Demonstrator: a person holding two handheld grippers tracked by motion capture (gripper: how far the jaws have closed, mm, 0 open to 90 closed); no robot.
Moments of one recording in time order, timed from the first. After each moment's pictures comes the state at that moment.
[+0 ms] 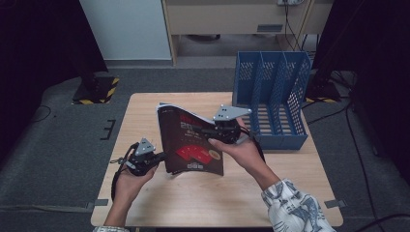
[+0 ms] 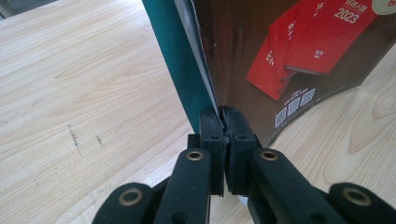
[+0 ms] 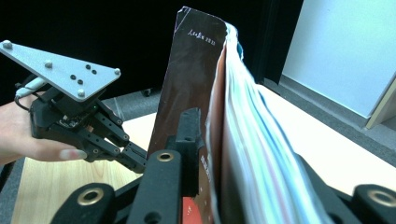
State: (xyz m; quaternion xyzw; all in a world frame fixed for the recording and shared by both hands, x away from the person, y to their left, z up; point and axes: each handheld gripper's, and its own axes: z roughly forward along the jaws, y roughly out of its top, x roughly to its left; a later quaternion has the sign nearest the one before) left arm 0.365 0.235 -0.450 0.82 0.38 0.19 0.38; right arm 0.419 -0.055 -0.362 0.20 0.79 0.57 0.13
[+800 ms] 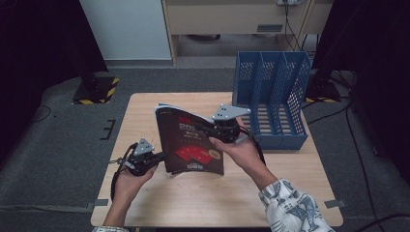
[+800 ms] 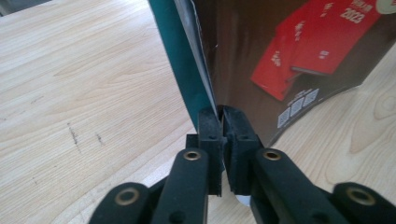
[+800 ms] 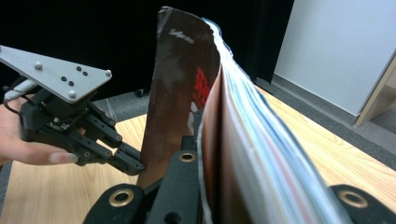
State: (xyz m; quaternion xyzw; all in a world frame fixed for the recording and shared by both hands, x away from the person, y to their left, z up) left arm 0.367 0.241 -0.455 0.81 0.40 0.19 0.39; right arm 0.420 -0.054 -0.363 0.21 0.78 0.57 0.14
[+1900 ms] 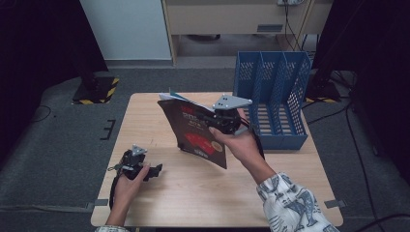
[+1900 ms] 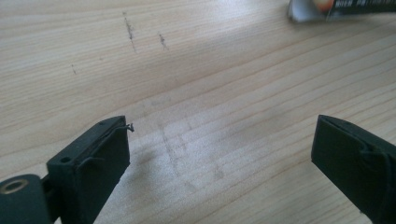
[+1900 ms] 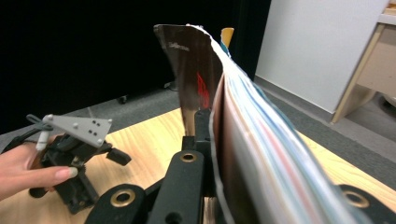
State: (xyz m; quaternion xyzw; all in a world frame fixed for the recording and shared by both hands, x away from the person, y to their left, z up) left arm 0.382 0.270 -0.519 0.78 0.52 0.18 0.31; right arm 0.430 -0.053 -0.339 0.24 0.77 0.57 0.17
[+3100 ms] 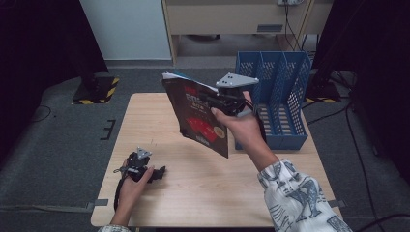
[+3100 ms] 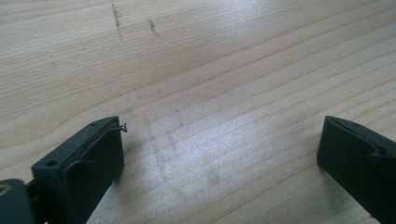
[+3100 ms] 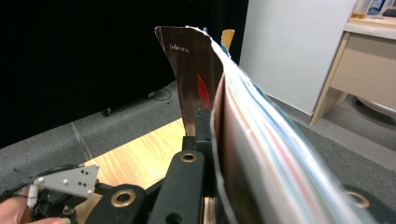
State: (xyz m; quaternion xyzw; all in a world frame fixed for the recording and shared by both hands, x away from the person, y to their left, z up) left arm 0.383 0.261 -0.535 0.78 0.51 0.20 0.30; right arm 0.444 -0.060 -0.286 0.27 0.76 0.56 0.19
